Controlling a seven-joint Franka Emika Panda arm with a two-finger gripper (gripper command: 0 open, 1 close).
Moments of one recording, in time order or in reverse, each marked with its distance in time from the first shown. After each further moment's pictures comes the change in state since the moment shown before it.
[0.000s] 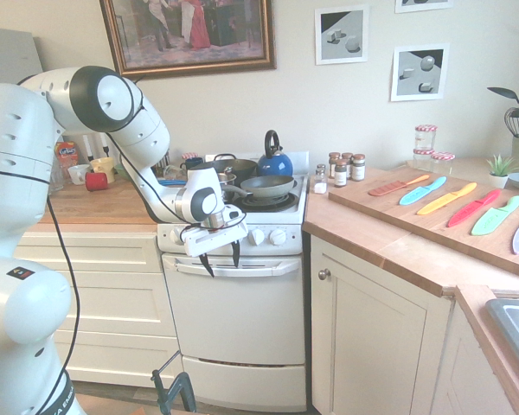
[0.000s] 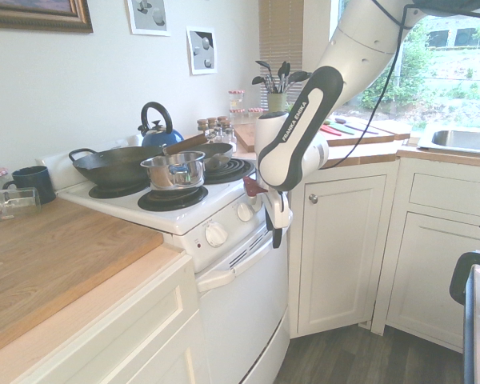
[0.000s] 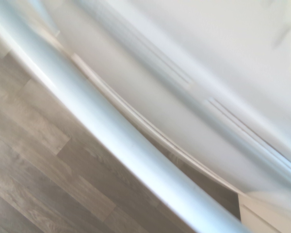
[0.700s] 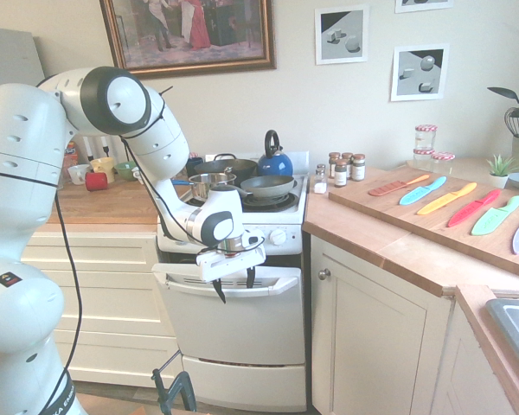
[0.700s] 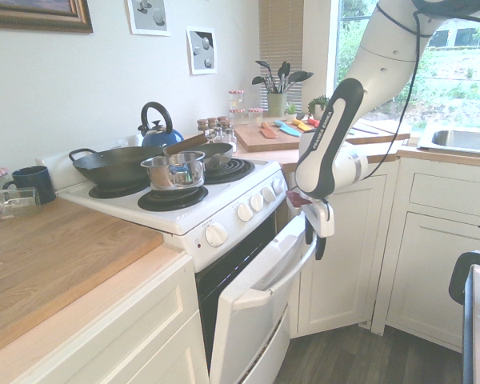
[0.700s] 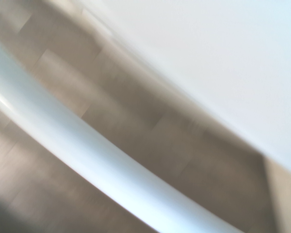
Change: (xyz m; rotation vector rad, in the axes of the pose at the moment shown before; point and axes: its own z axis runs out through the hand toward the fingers) arm -0.106 0.087 0.037 0.053 -0.086 0.061
